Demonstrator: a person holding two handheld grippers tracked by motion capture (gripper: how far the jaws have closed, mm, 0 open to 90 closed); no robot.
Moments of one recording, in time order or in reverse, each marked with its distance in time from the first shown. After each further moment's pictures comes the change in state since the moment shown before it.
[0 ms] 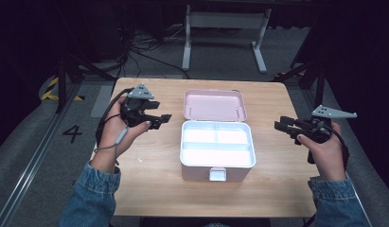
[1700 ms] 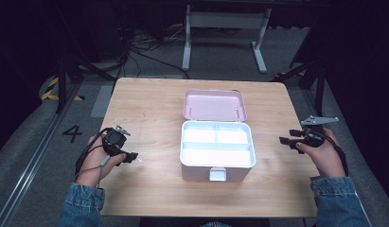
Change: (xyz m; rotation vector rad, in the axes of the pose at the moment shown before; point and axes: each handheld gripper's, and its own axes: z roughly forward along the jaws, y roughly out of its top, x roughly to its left) left arm 0.038 -0.140 0.036 0.427 0.088 -0.179; right arm -0.051 -0.053 0.021 0.331 -0.205 -0.044
